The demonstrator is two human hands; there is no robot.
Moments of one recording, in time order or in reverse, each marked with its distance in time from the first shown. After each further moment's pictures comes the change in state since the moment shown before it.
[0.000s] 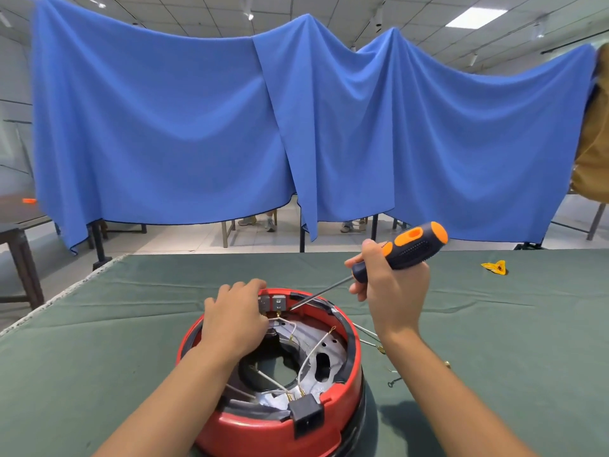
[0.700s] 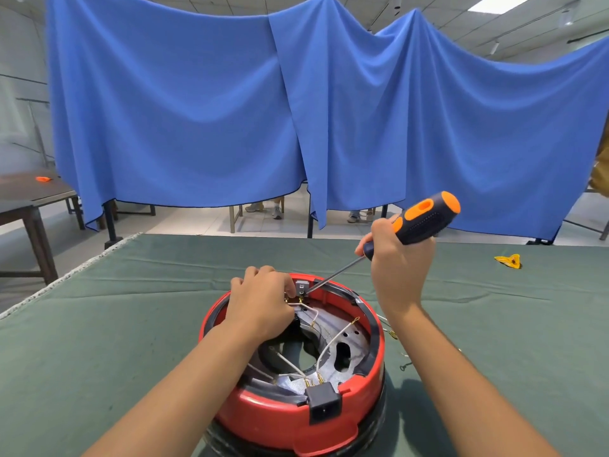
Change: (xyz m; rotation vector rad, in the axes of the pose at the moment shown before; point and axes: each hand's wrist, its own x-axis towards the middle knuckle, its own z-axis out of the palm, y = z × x) left_hand -0.009 0.007 -0.001 -0.076 -0.043 0.114; right_hand 0.006 0.004 0.020 -0.018 -0.031 -0.134
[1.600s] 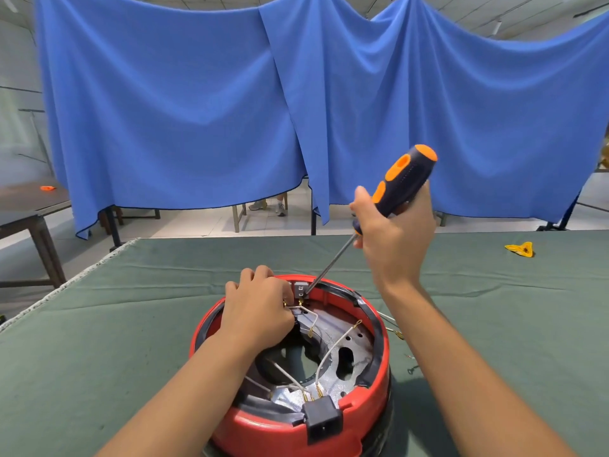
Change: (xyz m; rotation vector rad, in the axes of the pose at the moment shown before) left_hand 0.001 0.002 0.004 0.103 0.013 0.014; right_hand 0.026 0.009 0.010 -0.197 0.057 -0.106
